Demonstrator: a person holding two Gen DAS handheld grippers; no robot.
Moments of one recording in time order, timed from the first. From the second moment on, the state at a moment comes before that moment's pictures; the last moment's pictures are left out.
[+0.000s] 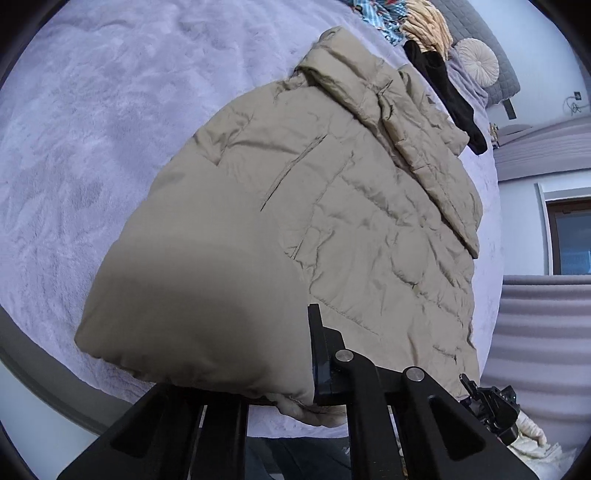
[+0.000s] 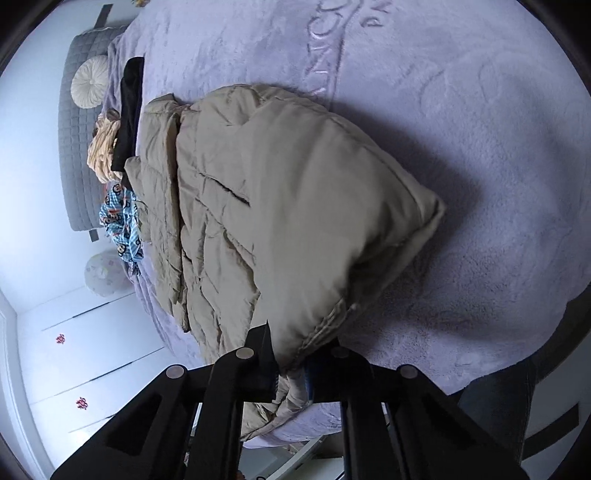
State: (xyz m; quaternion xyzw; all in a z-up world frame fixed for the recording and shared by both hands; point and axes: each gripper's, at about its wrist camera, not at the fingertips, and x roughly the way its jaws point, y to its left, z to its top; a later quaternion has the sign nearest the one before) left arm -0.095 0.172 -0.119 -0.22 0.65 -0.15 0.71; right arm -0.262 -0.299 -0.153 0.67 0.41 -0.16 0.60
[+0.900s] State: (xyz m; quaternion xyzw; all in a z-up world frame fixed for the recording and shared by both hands) left arm 0.040 0.108 0.036 -0.20 0.49 -0.18 0.83; right arm -0.072 -0.356 0.020 0.45 0.41 -0.06 0.79
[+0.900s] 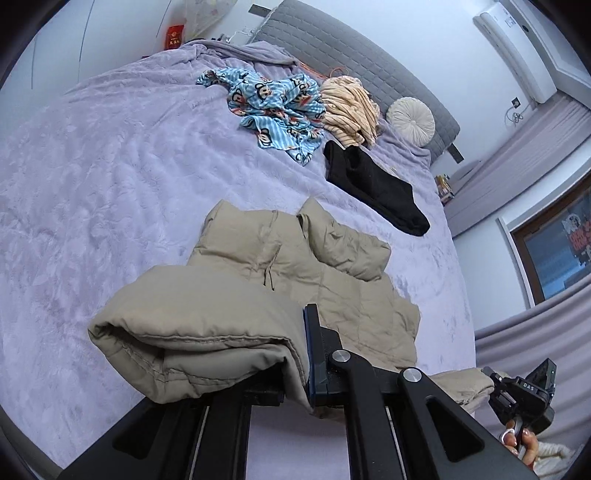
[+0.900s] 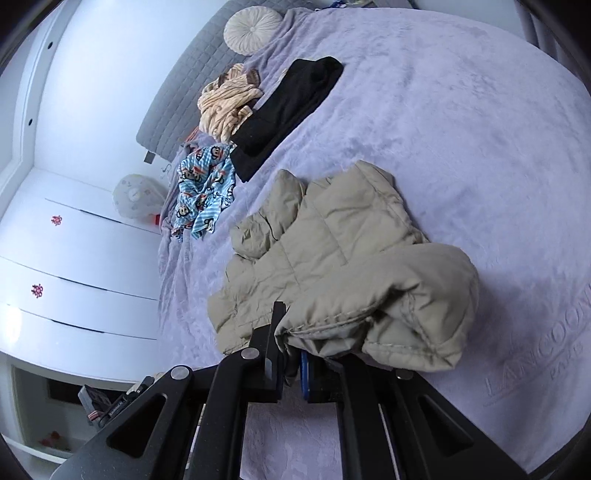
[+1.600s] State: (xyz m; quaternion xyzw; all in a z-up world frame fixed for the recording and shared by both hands) left arm 0.217 0.051 -0.029 -0.14 0.53 -0.18 0.82; right arm 0.103 -0.394 -0.007 0.38 0.44 -0.06 0.81
